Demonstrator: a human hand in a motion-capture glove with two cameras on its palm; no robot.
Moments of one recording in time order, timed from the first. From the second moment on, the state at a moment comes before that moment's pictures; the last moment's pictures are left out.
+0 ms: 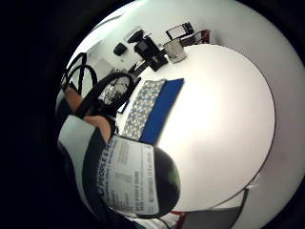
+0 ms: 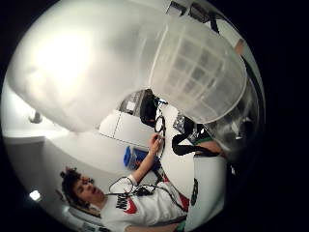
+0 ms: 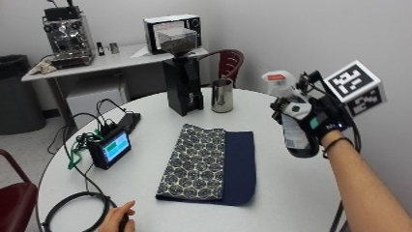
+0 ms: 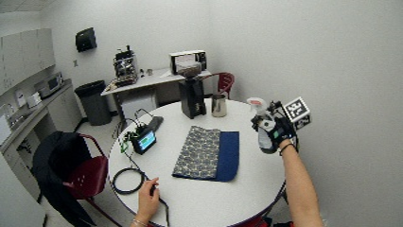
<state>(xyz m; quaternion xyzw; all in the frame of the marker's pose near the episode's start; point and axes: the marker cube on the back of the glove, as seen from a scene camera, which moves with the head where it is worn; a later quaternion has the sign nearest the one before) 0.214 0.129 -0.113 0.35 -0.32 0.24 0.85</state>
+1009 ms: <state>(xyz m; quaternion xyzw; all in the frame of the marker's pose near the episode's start) 0.183 0.073 -0.124 0.19 -0.25 0.29 0.90</state>
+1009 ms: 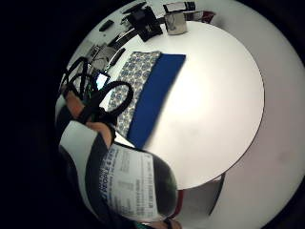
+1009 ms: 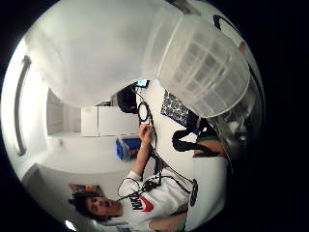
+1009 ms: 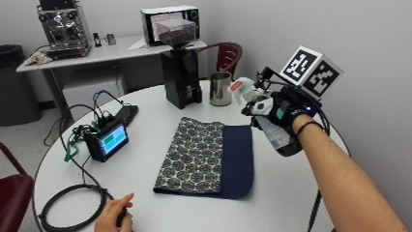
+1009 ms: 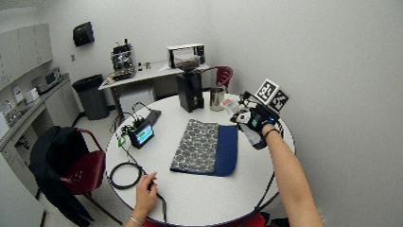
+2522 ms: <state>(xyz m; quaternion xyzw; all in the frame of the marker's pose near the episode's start) 0.052 -0.061 0.000 0.32 -0.52 0.10 0.78</state>
